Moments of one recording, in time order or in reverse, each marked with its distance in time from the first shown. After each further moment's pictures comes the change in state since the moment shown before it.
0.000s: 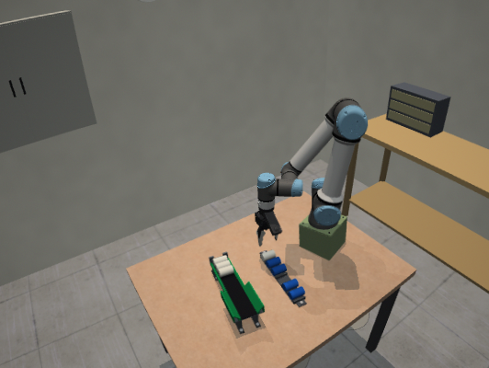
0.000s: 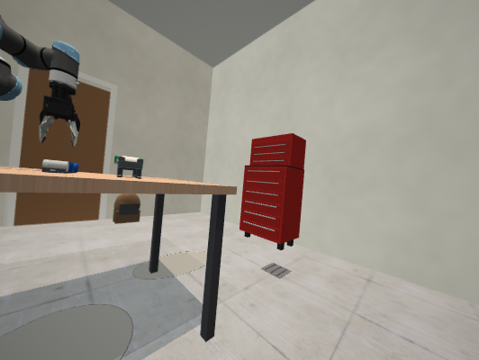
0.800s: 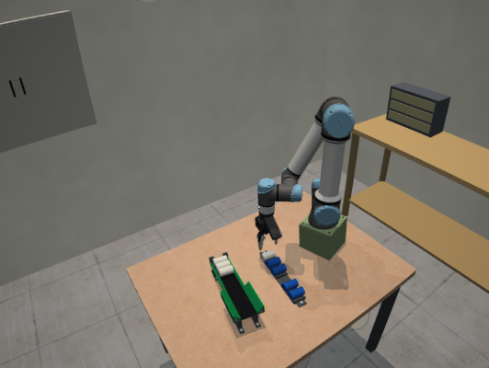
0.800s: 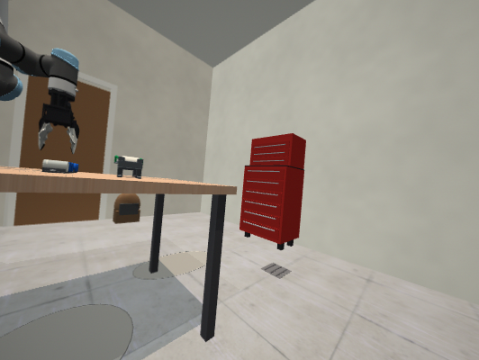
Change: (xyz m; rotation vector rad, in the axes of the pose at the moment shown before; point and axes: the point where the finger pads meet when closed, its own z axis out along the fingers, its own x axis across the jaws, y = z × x) arm -0.001 0.000 0.027 0.001 -0.001 0.000
